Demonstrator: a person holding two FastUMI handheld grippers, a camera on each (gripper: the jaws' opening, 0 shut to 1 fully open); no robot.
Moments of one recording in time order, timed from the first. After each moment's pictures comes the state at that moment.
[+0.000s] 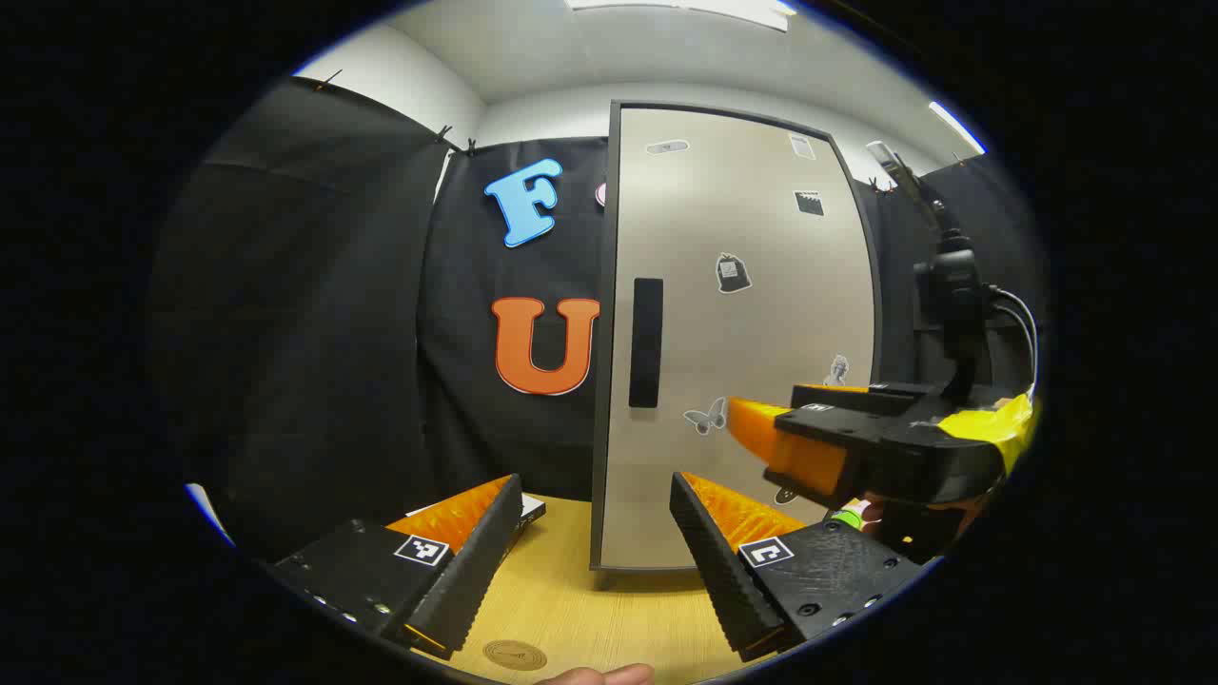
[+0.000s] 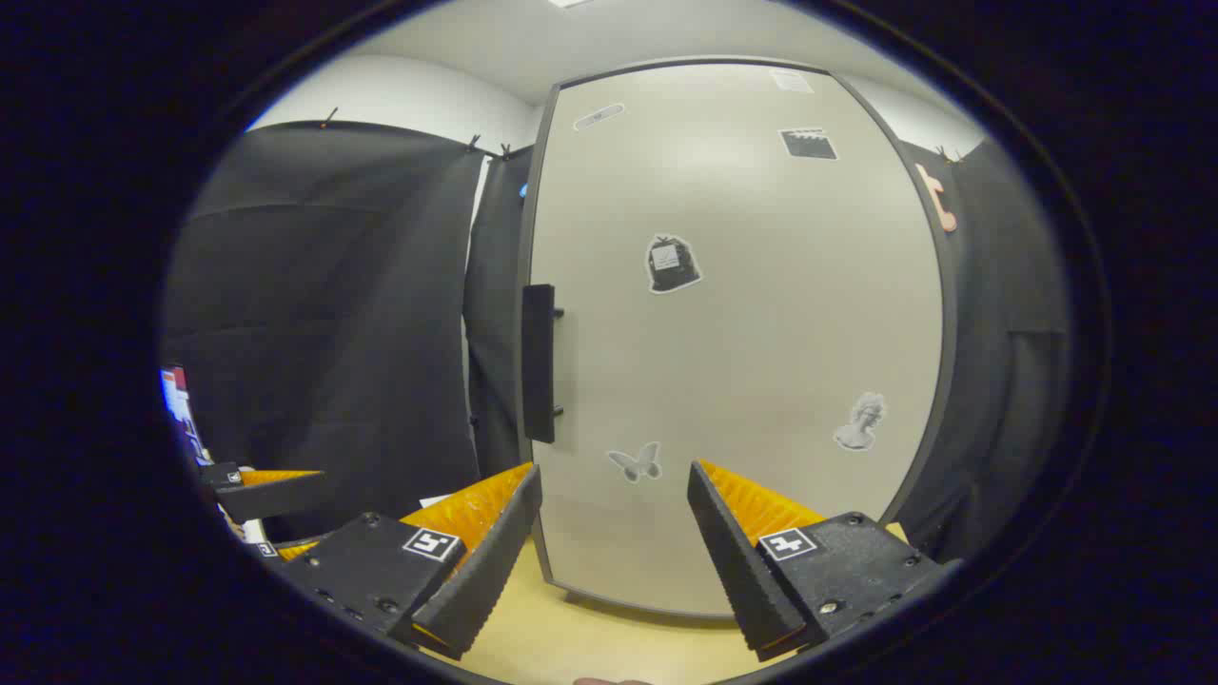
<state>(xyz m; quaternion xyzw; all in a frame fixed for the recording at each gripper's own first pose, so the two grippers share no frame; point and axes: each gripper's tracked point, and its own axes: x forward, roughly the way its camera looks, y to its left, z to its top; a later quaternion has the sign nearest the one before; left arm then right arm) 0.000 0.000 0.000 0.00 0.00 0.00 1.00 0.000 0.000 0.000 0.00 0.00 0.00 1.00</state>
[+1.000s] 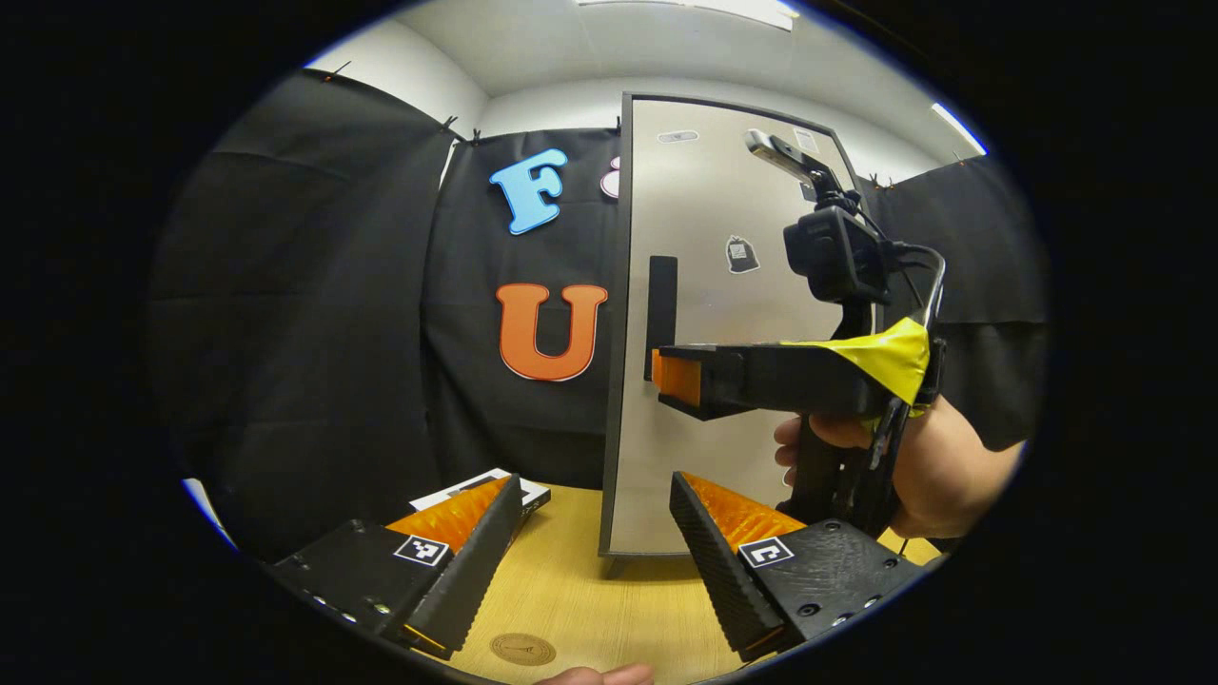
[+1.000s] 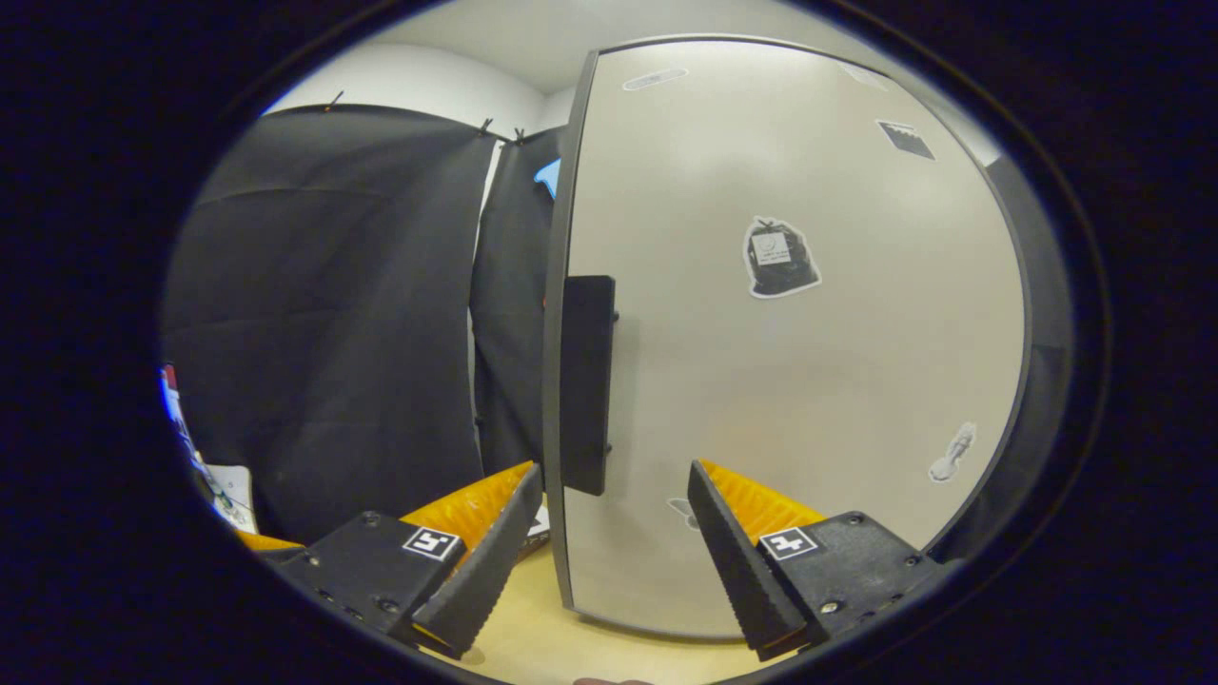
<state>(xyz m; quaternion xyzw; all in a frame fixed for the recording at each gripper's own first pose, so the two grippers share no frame) -0.006 0.020 -0.029 -0.01 0.02 0.00 1.00 0.066 0.034 0.015 -0.02 0.01 0.00 1.00</state>
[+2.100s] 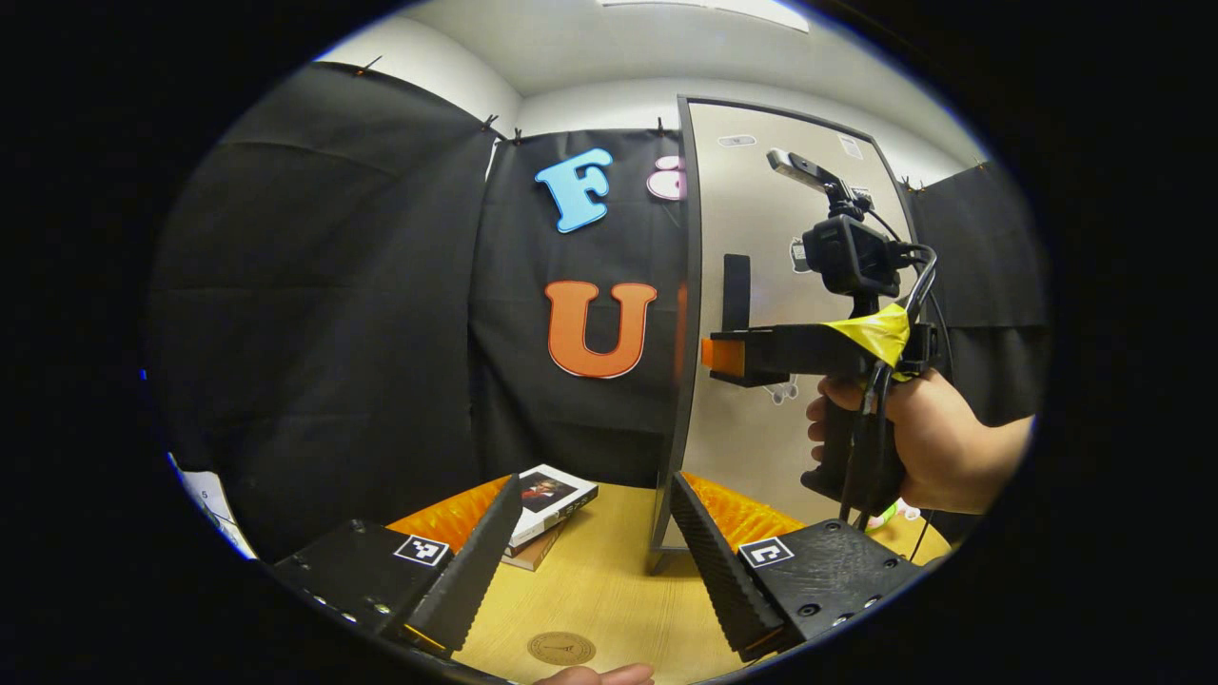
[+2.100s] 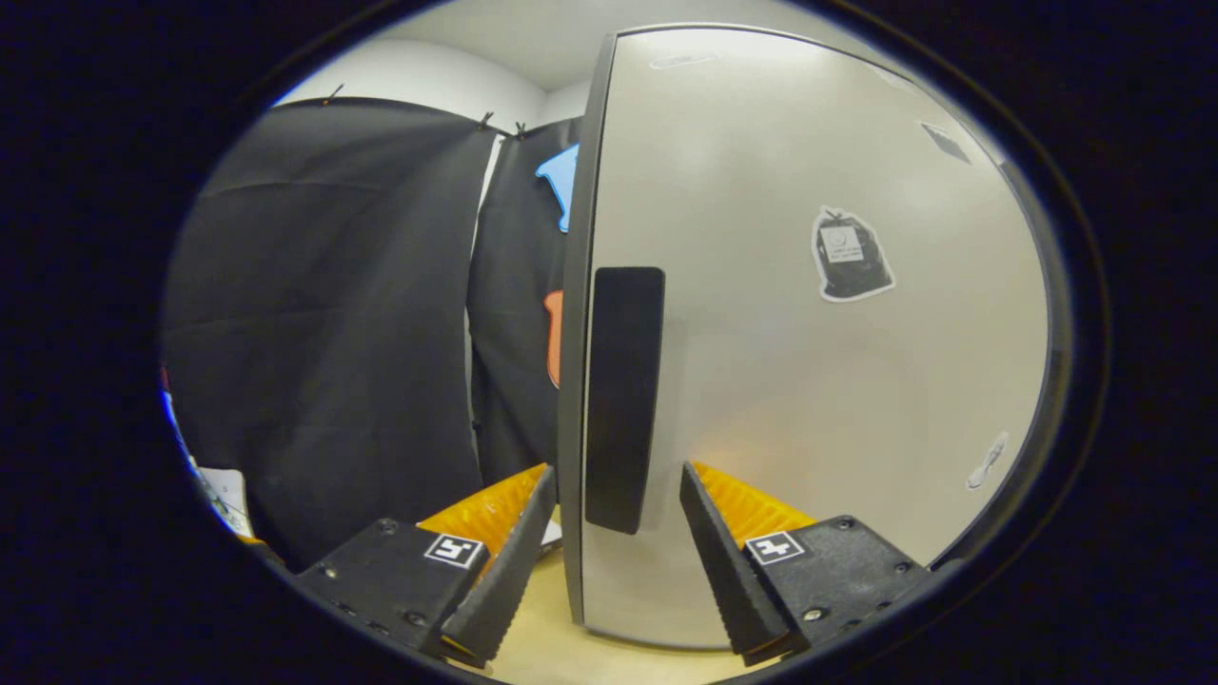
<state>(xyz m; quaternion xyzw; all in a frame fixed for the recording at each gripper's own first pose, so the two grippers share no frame) -0.013 0.079 -0.044 -0.01 0.02 0.05 1.00 0.105 0.057 0.016 -0.01 0.02 0.00 1.00</state>
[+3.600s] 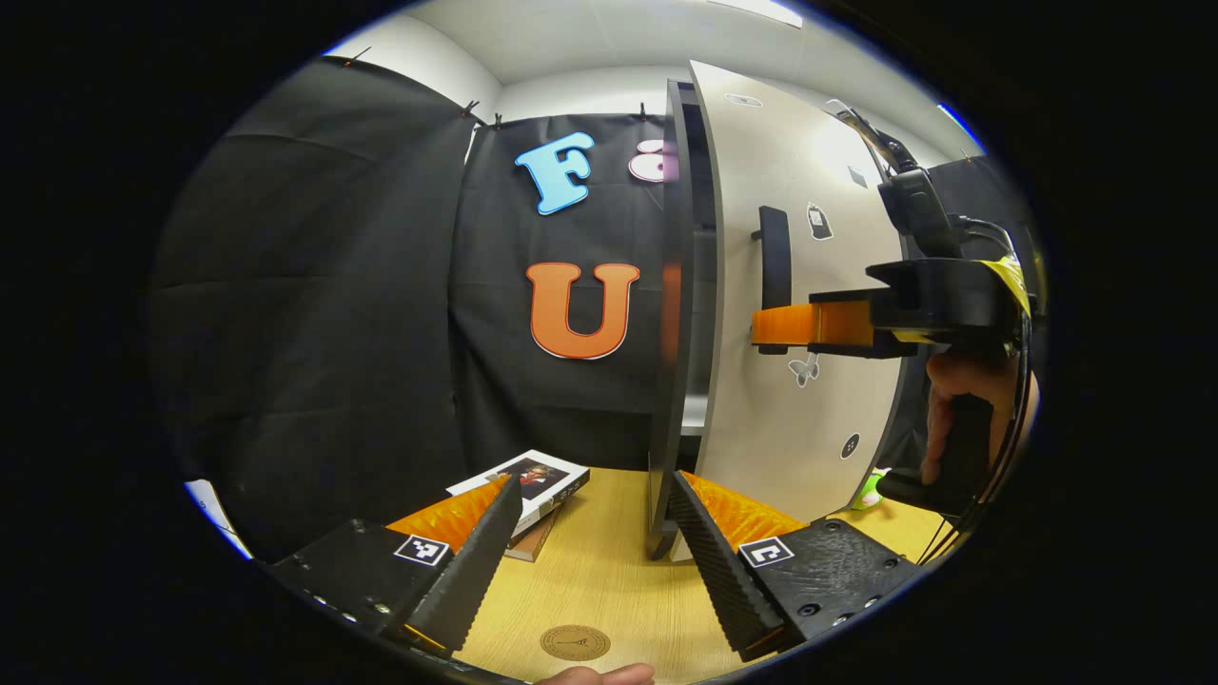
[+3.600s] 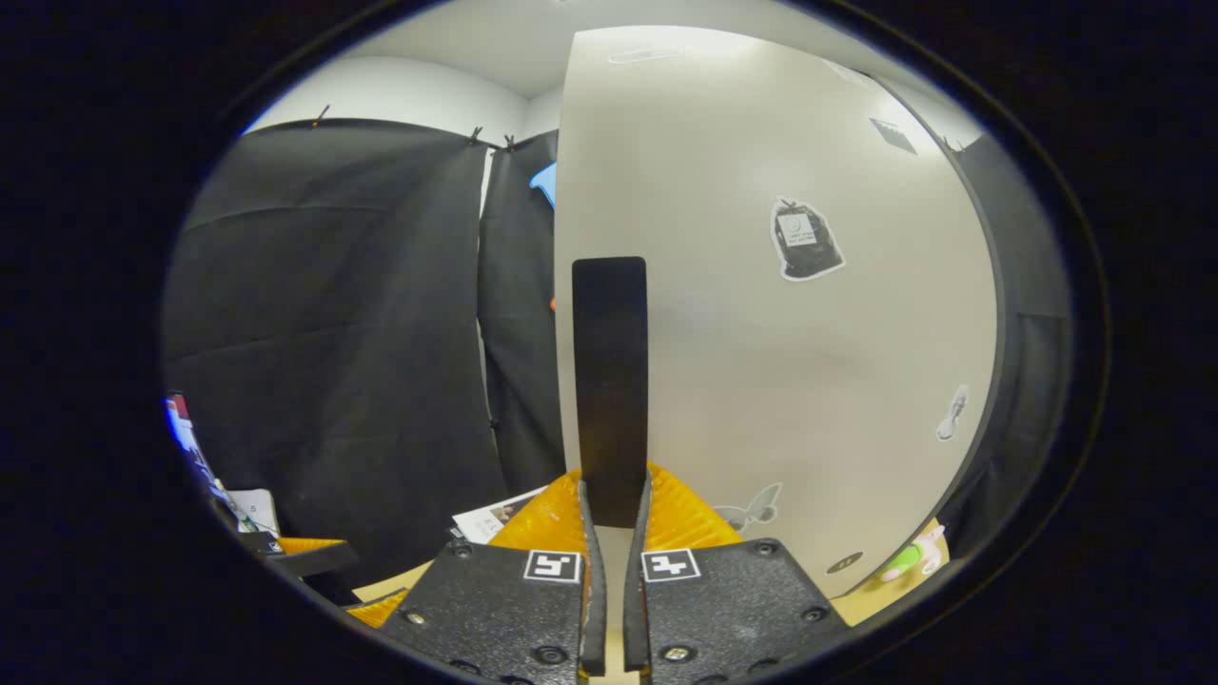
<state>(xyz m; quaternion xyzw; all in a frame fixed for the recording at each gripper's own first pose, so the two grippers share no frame) -0.015 0.091 -0.062 0.00 0.04 0.01 1.00 0.024 0.064 0.013 0.02 0.01 0.00 1.00</state>
